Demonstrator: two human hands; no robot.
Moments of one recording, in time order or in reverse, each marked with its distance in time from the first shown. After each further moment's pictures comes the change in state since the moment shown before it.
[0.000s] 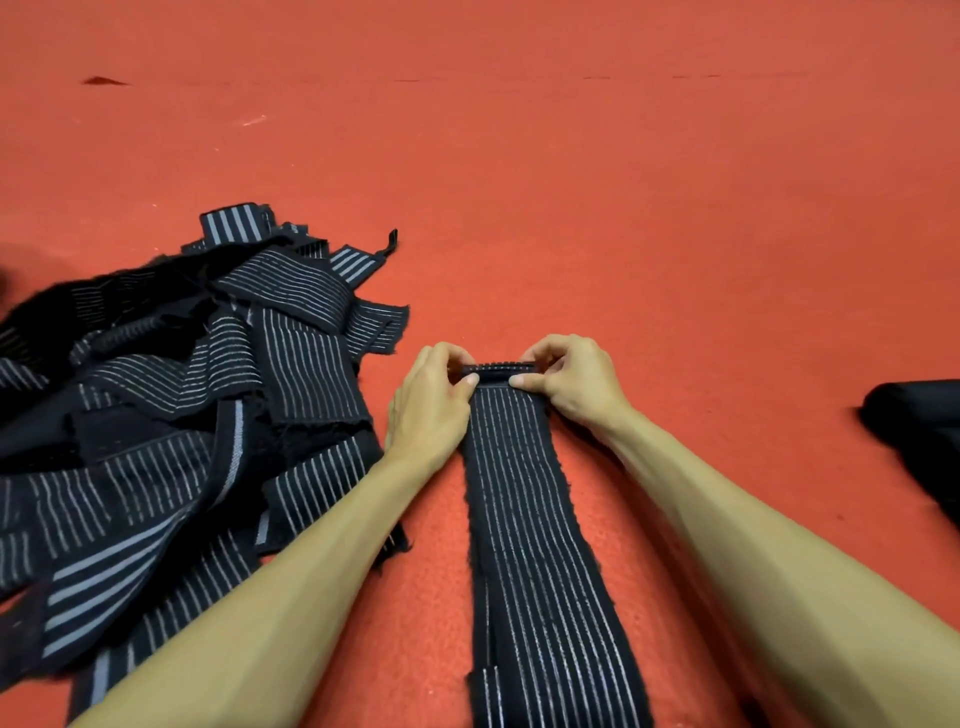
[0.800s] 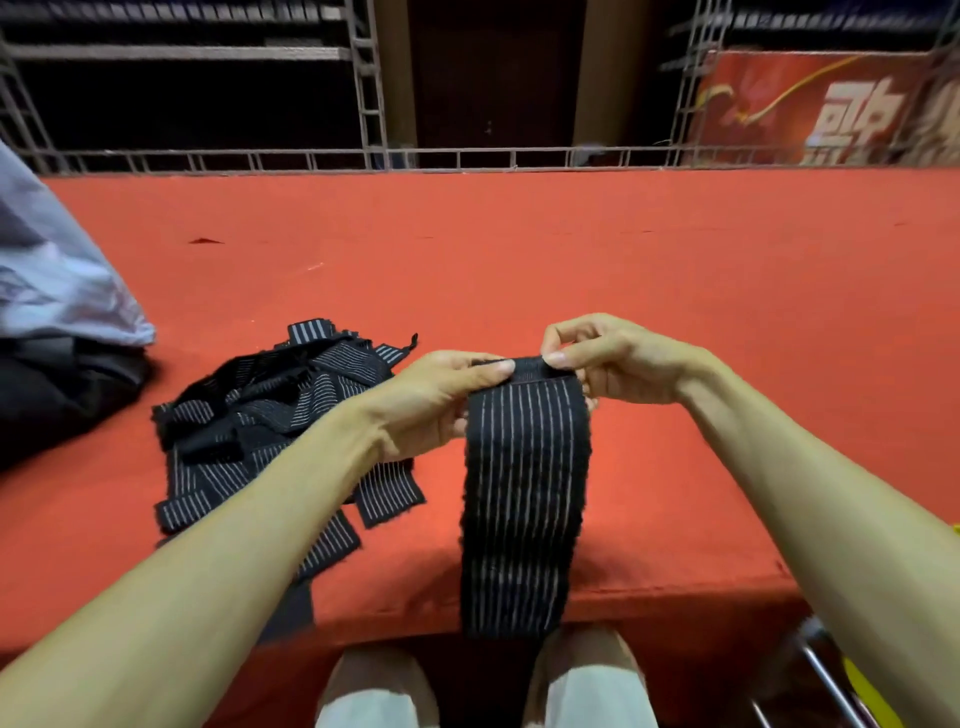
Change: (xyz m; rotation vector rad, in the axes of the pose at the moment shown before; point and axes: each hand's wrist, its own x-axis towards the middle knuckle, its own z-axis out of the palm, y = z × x) left_hand -0.150 0.157 -0.166 -0.840 -0.753 -0.013; right_hand -0.176 -0.155 -0.172 0.501 -0.720 -0.186
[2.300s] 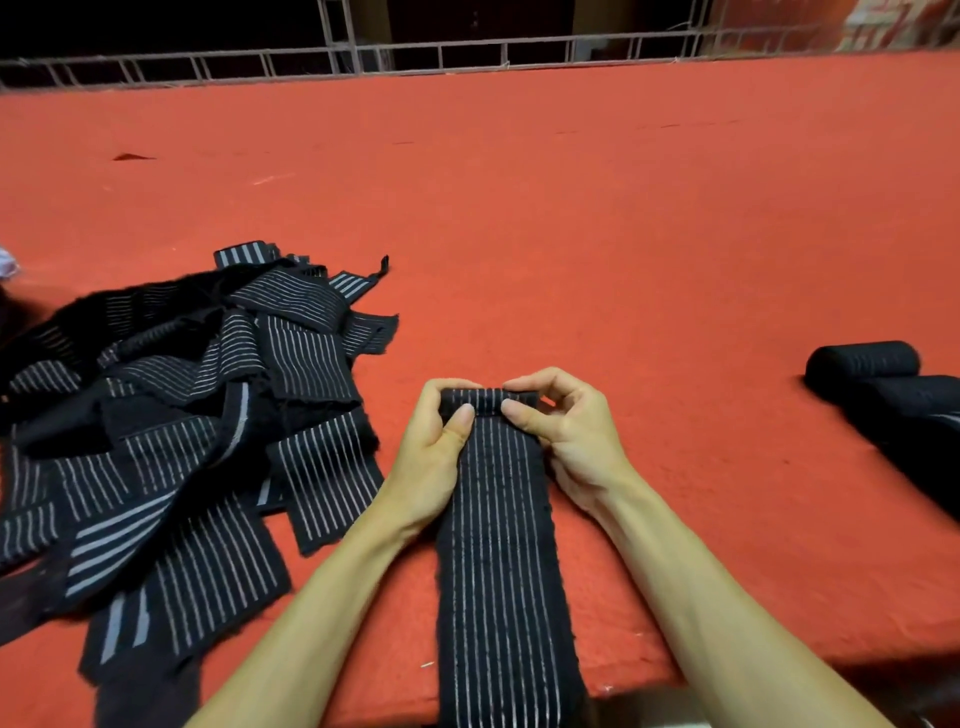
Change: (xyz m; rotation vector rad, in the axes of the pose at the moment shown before) left_hand 0.105 -0.194 -0.070 0.213 0.427 0.360; right_hand 0.107 0.222 0.010 0.369 0.677 -0.259
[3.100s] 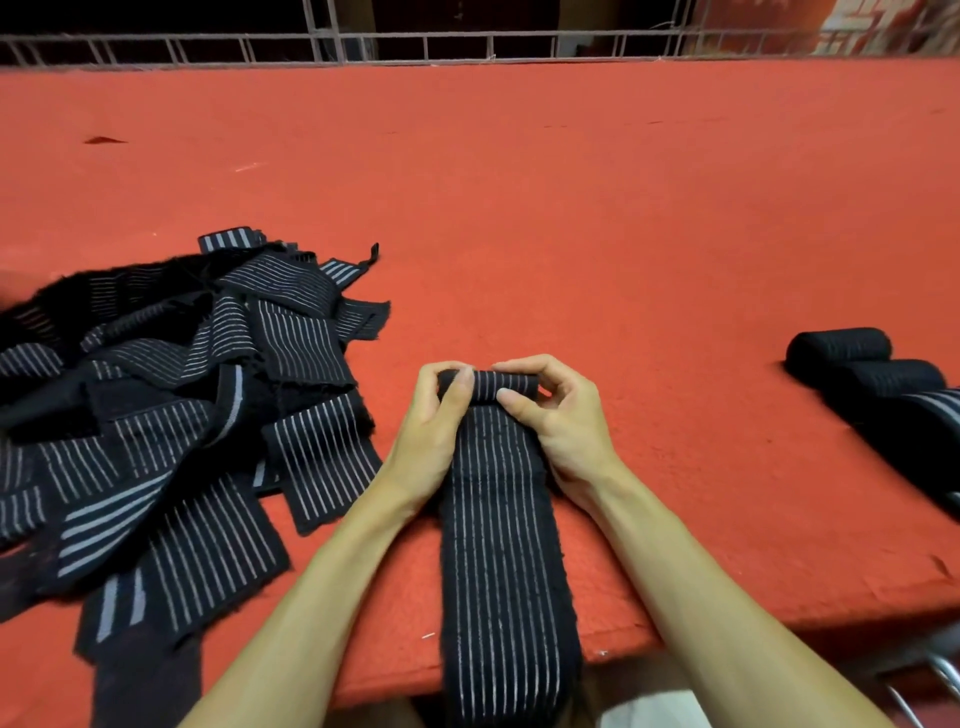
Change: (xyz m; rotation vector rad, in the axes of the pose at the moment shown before) left_hand -0.004 0.011 0.004 -0.016 0.033 -0.111; right_hand -0.013 -0.002 0.008 -0.221 0.033 -0.130
